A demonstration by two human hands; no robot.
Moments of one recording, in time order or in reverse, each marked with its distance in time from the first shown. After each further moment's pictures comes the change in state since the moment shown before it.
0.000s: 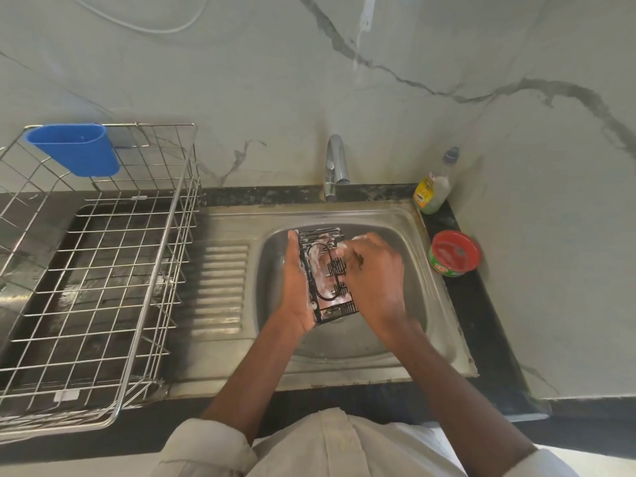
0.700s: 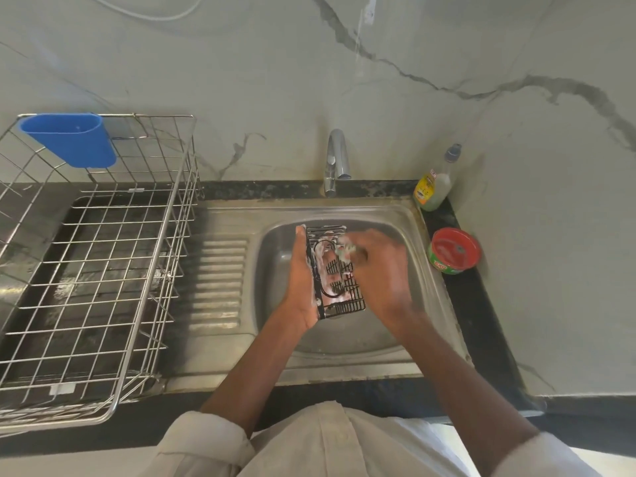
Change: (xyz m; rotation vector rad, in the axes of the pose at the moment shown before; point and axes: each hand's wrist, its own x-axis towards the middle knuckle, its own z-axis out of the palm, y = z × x) left_hand 0.005 -0.004 -0.001 0.090 0.031 -0.024; right_hand 0.008 0.012 -0.004 -0.004 -0.123 -0.015
